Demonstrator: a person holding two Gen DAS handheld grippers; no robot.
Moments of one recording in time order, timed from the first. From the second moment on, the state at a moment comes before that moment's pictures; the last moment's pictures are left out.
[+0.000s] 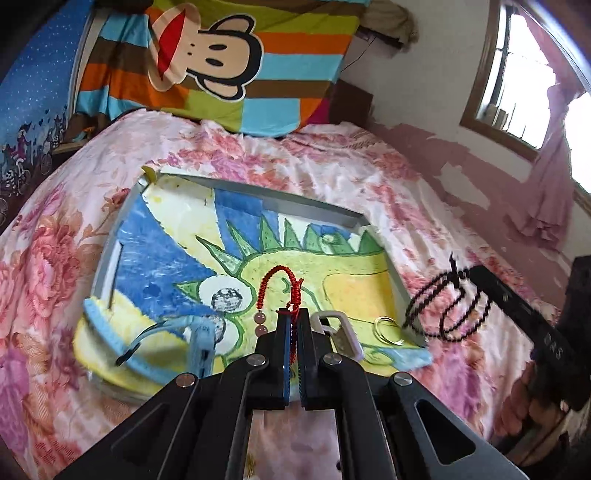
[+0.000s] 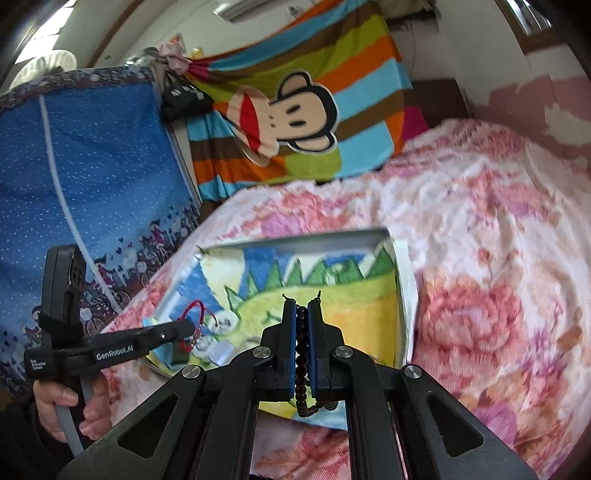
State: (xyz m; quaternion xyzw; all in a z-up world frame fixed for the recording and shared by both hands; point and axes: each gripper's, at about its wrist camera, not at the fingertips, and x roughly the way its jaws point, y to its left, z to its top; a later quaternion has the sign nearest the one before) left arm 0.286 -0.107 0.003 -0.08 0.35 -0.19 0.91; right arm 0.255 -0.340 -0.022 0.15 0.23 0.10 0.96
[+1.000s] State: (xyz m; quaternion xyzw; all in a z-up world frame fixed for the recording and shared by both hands) left arm 0.307 -0.125 -0.037 -0.09 0.41 -0.18 0.89; right arm 0.266 -0.352 -0.049 0.13 0.29 0.05 0.95
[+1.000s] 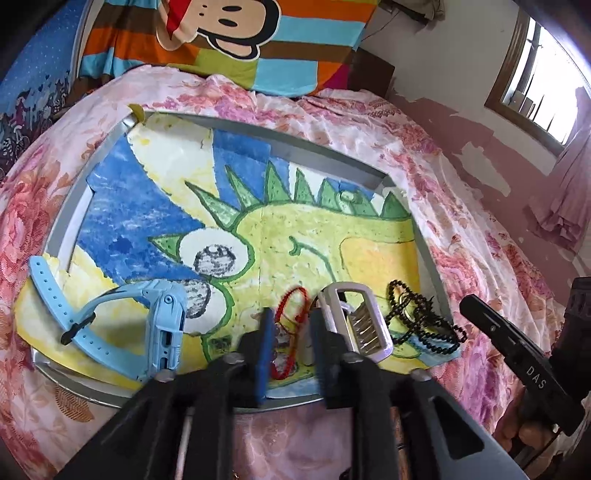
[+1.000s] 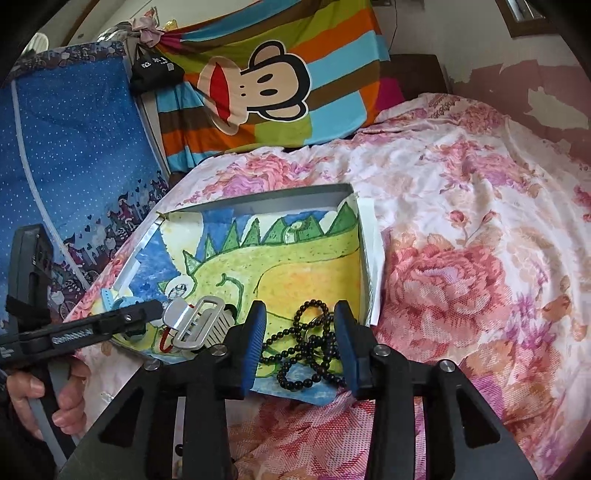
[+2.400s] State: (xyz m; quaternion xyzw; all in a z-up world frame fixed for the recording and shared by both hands) left arm 0.048 -0.022 0.087 -0.07 0.17 -0.04 0.98; right arm -0.012 -0.293 0.027 0.08 0.08 0.03 0.99
